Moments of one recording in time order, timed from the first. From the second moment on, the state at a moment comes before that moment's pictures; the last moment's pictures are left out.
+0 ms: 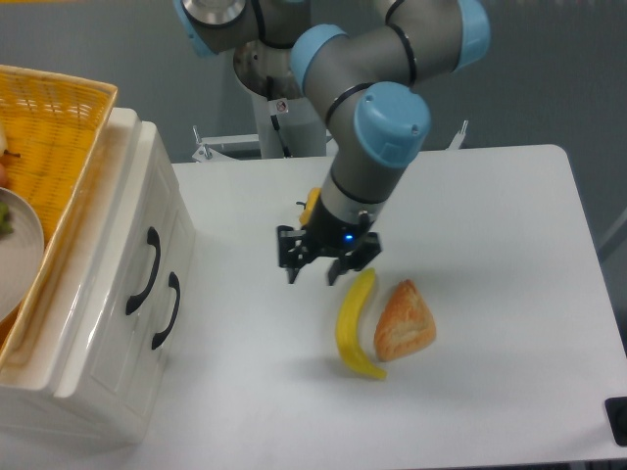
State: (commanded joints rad) arm 2.52 -1.87 -1.53 -1.29 1.36 0.38
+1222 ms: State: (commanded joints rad) arm 2.78 -1.95 -1.55 -1.18 1.54 1.23
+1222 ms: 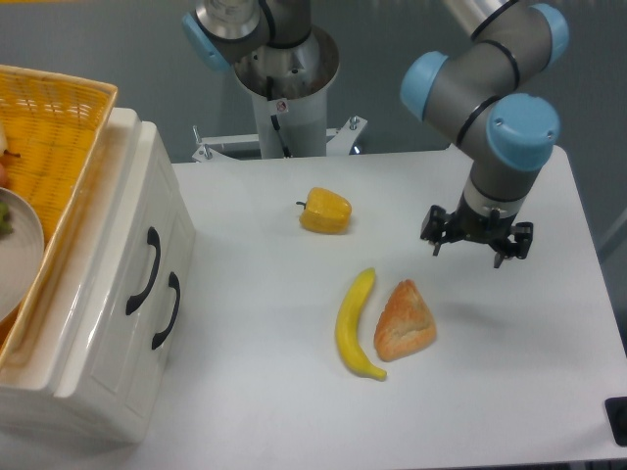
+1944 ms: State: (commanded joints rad) arm 2.84 -2.02 -1.51 -1.09 1.54 1.54
